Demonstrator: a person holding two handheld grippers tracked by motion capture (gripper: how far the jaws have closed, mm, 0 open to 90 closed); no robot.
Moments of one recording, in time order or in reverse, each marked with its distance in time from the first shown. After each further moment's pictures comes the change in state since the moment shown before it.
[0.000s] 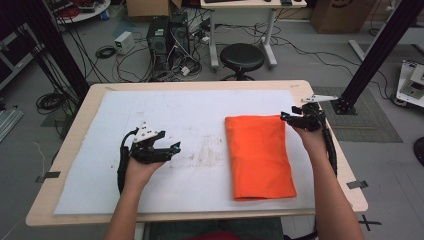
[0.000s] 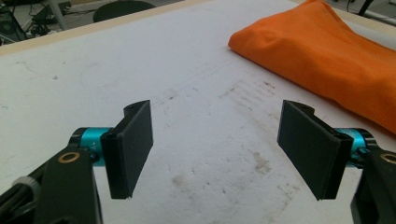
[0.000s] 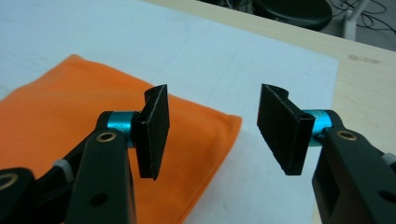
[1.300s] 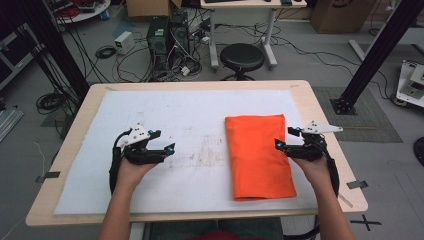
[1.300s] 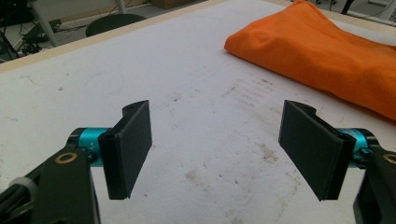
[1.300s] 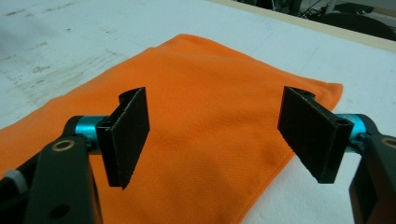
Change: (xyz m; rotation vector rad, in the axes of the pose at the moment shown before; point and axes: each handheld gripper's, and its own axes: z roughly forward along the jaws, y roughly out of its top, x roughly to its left) left arm 0.013 -0.009 -0.010 -0.038 -0.052 0.052; right arm 0.050 -0.055 -0.040 -0.104 0.168 -0.074
